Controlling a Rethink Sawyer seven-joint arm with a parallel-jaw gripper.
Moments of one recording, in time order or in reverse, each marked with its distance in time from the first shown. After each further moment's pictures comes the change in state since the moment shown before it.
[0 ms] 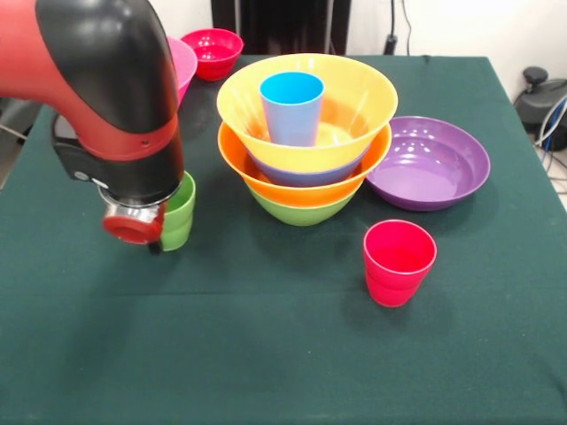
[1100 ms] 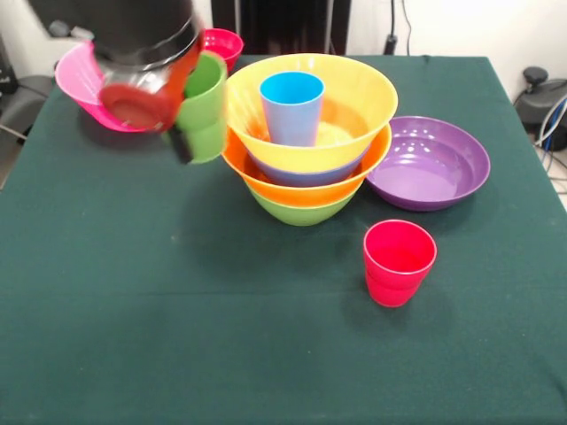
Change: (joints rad) arm 0.021 -0.228 0.000 0.089 0.262 0.147 0.001
